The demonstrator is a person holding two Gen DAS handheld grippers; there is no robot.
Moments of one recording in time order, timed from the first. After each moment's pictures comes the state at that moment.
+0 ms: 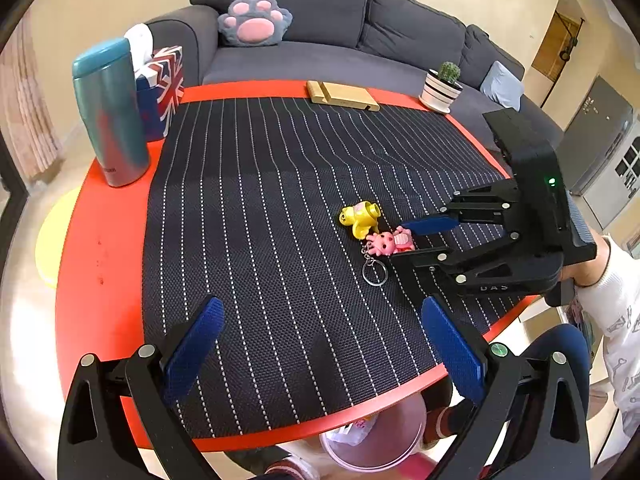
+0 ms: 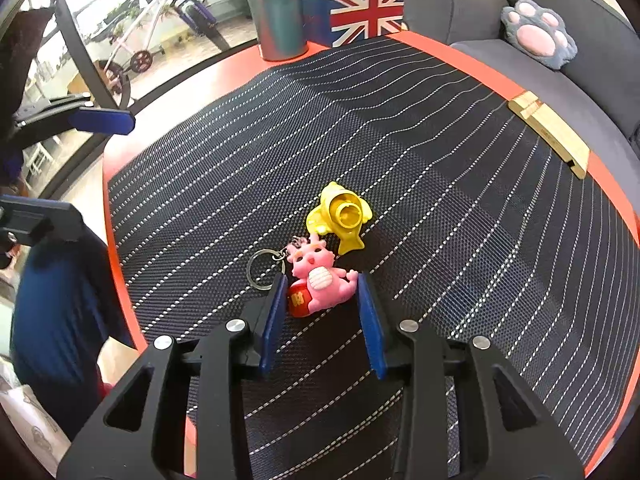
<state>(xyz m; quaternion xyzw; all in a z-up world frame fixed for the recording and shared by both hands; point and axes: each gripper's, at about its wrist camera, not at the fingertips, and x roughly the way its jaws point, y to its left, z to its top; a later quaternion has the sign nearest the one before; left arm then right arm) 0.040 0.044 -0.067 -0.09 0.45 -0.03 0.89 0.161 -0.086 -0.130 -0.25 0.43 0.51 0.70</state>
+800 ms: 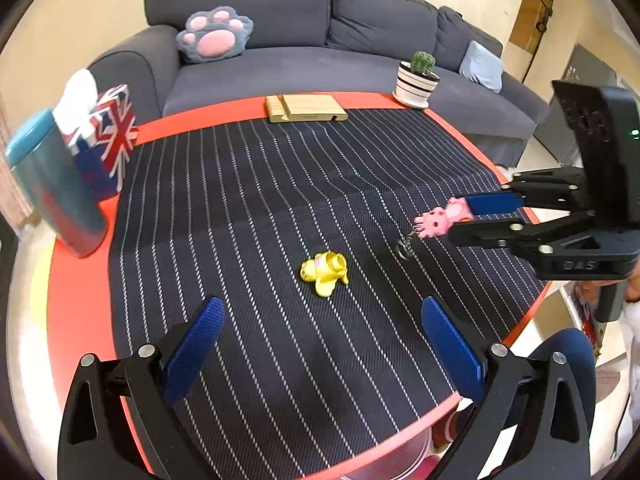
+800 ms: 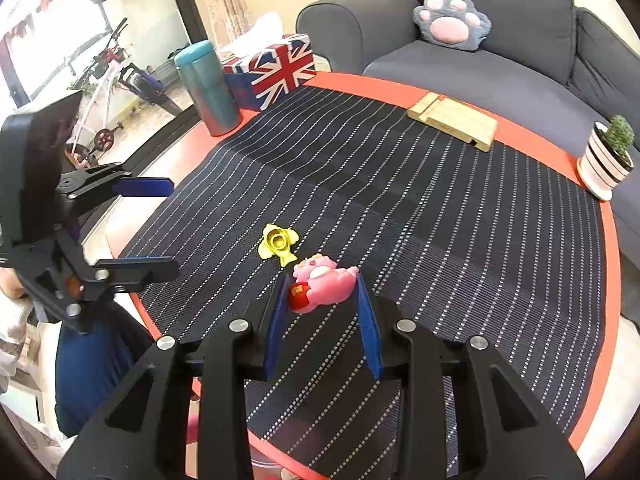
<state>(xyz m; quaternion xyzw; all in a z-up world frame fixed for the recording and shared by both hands) 0.098 0.010 -0.055 -0.04 0.45 -0.07 0.89 0.183 -0.155 -0.066 -0.14 0.44 0.44 0.77</state>
